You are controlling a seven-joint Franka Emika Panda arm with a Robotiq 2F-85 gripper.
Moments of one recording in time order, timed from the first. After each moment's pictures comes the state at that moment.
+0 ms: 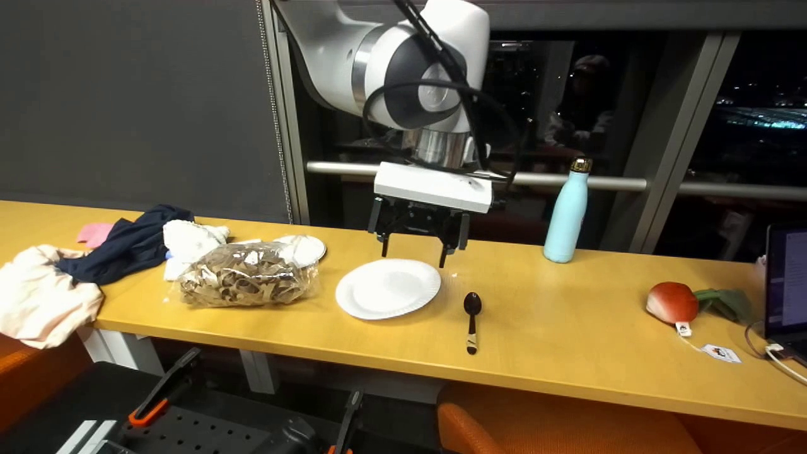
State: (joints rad) arm -0.19 0.31 -0.10 -2.15 0.22 2.42 -0.63
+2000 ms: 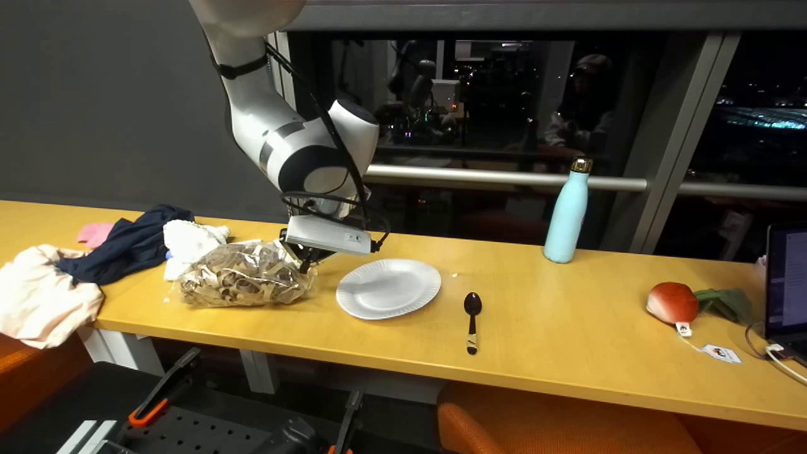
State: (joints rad) arm -0.31 0.61 0.38 -2.07 0.45 2.66 -0.92
